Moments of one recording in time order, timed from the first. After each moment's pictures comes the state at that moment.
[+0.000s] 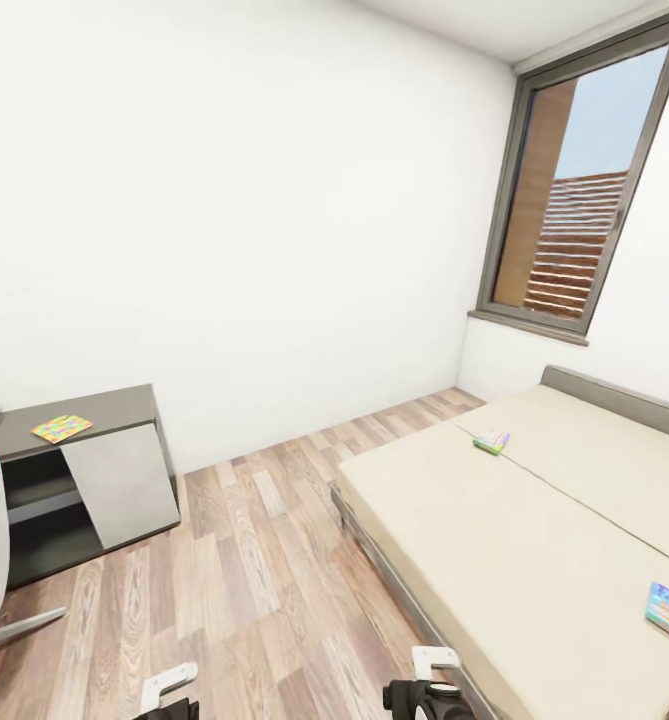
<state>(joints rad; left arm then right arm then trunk) -0.39 0.03 0.23 -0.30 0.10 0.13 0.09 -0.33 0.17 0.01 -0.55 -0.01 0.33 -0.16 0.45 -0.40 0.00</state>
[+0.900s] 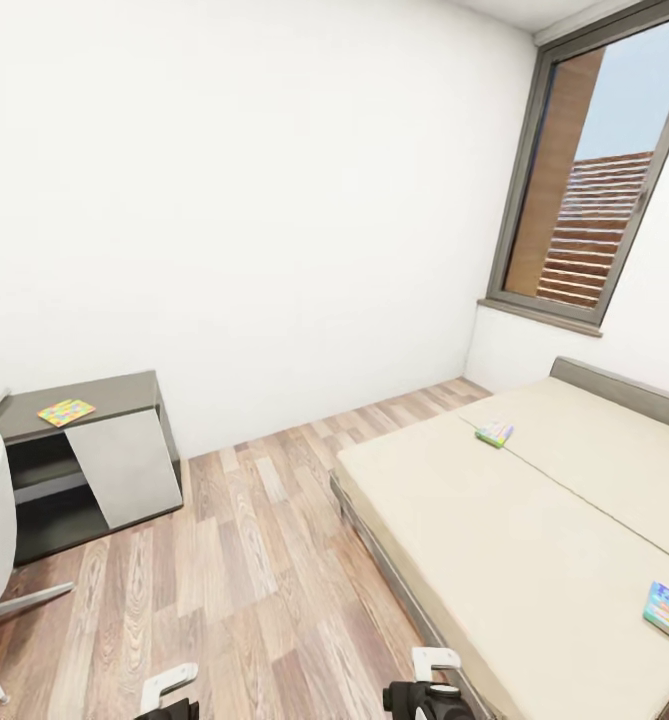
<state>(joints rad) -0.38 0.03 0.23 -0.30 0.10 0.13 0.09 -0.33 0.17 0.01 -0.54 0.00 0.33 -0.15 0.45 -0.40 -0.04</state>
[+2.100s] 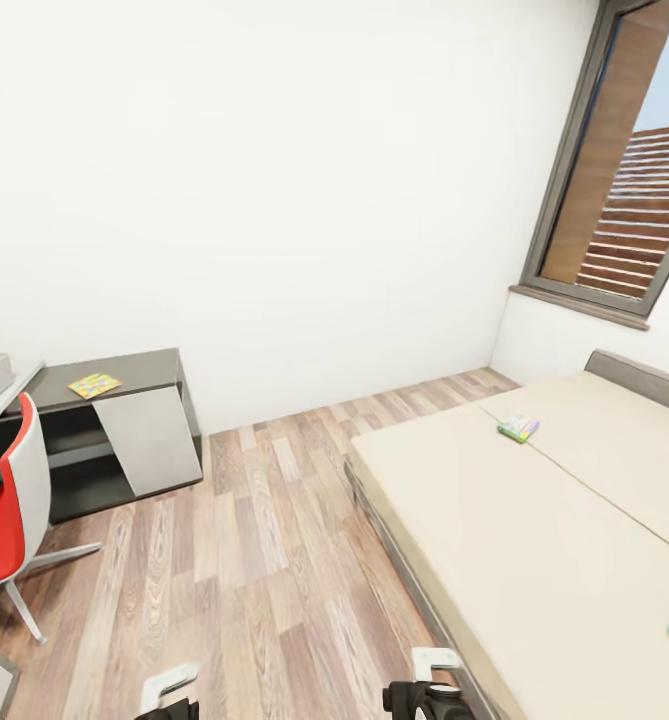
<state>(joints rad) -0.38 0.03 0.23 -0.30 0.10 0.13 0.09 -0.33 0.17 0.01 -0.54 0.00 0.33 -0.15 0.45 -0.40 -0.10</state>
